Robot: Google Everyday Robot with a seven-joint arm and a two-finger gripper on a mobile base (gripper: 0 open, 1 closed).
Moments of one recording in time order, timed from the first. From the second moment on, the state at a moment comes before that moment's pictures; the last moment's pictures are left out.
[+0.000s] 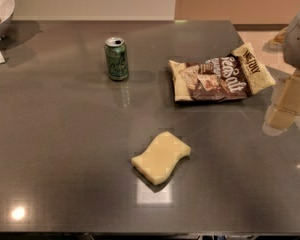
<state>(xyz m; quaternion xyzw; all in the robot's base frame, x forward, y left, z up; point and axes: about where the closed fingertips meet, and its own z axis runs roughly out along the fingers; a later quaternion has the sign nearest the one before) 0.438 -0.217 0.976 -0.60 0.78 -0.03 0.16</state>
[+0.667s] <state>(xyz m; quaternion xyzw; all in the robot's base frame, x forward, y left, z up) 0.444 -0.202 0.976 -0.62 0.77 -0.03 0.17</state>
